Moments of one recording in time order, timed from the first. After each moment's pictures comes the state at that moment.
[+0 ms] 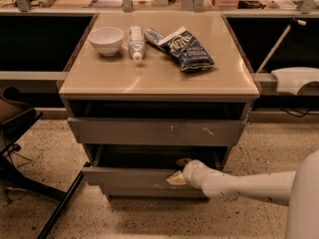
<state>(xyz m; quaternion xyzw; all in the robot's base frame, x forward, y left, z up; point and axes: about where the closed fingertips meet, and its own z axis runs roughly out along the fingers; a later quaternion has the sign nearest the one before) 0.605 -0.094 0.417 -0.40 0.80 0.04 0.45</state>
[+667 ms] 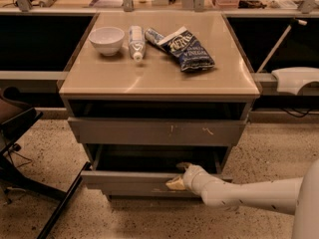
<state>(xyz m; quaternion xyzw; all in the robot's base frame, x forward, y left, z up) 0.579 -0.092 0.412 -0.38 0.81 0.05 0.45</state>
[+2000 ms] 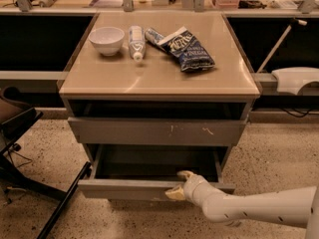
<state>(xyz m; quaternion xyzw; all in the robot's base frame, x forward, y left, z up) 0.540 -0.090 0.413 -0.36 0.82 0.05 0.45</state>
